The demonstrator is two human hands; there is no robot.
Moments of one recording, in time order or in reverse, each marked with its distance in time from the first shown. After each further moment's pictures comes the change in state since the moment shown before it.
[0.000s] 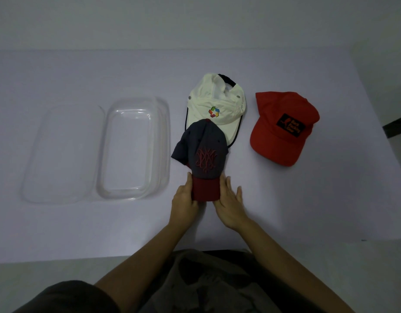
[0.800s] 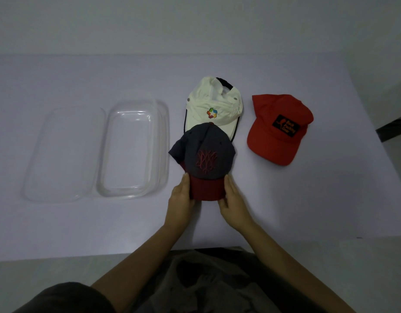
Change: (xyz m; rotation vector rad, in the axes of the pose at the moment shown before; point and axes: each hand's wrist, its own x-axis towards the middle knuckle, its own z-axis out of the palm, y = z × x) left_hand -0.007 -0.001 -0.003 0.068 0.046 0.044; right_hand -0.014 0.006 -0.008 0.281 0.171 -0.075
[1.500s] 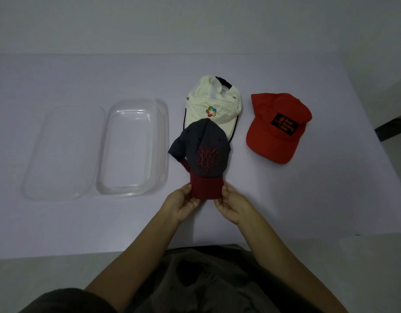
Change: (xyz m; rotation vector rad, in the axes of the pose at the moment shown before) left_hand 0.017 0.029 -0.018 -1.540 -0.114 -1.014; right_hand 0.007 -0.038 -0.013 1.348 0.072 0.789
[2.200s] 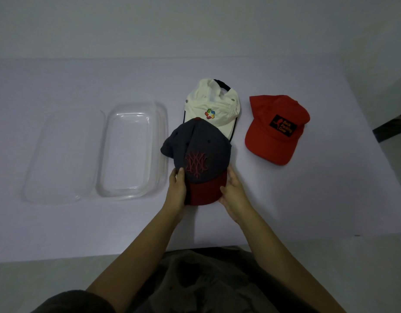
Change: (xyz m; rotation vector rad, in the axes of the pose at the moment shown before) left_hand 0.008 0.005 -0.001 0.632 0.021 0.388; right_hand -0.006 -0.006 0.006 -0.416 -0.133 -0.394
